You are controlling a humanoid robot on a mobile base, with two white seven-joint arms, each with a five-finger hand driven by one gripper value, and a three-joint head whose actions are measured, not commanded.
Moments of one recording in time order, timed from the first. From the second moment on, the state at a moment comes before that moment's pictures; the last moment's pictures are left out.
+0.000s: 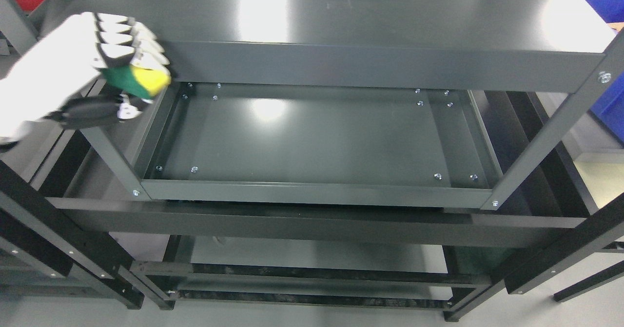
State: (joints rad) left arm -0.62 0.57 0.02 -1.73 0.00 -0.79 -0.60; right arm -0.07 0.00 -0.21 0.00 -0.11 0.08 -0.04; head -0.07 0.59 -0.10
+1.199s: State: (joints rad) left arm -0.91 0.09 -0.60 -1.61 -0.49 -0.68 -0.28; right arm -0.07 0.00 -0.21 0.00 -0.11 0.08 -0.04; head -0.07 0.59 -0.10
